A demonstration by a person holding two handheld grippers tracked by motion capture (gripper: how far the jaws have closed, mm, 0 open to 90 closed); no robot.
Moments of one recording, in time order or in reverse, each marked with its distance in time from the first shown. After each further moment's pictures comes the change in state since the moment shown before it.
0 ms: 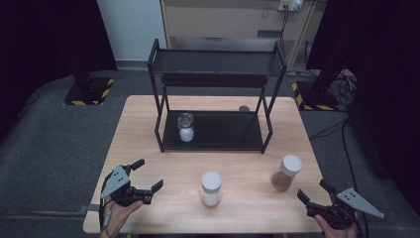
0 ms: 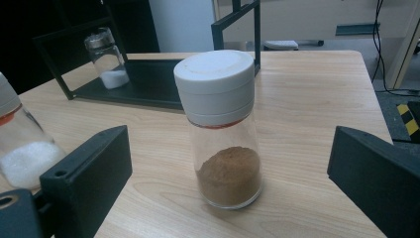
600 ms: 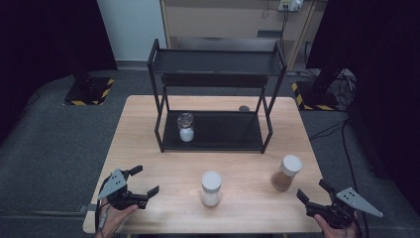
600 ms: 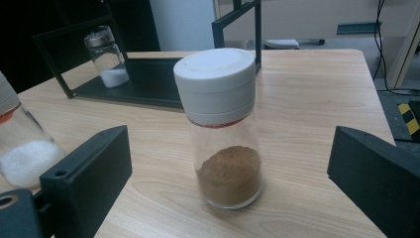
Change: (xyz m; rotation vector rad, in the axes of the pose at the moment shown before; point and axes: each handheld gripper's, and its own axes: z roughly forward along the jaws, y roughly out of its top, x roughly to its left) left arm 0.020 -0.017 -0.006 0.054 -0.058 -0.037; right arm 0.000 0.000 0.002 0.005 0.003 -0.004
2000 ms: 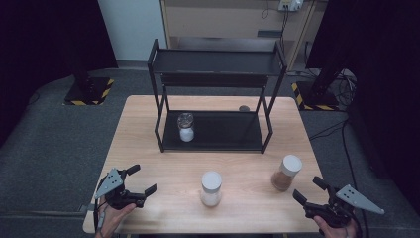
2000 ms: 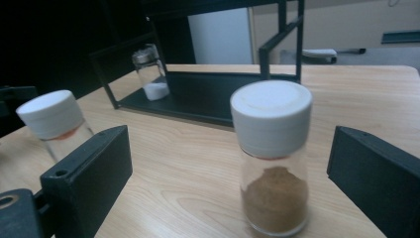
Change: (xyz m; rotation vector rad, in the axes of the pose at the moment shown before) left arm 0.004 -0.005 -0.004 -0.027 0.021 -0.026; right arm -0.004 0.017 0.000 -0.030 0.141 0.004
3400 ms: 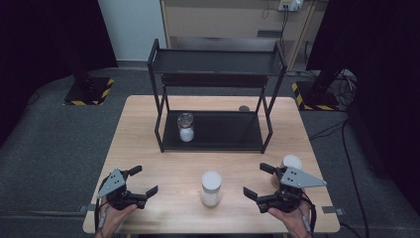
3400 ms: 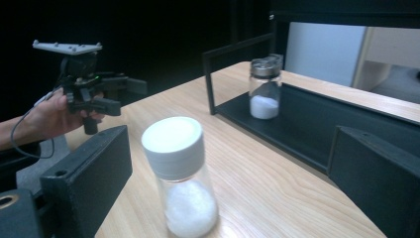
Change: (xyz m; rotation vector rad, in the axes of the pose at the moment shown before) left arm 0.000 0.003 0.003 0.027 -0.020 0.005; right arm 0.048 0.054 0.098 0.073 0.344 -0.158
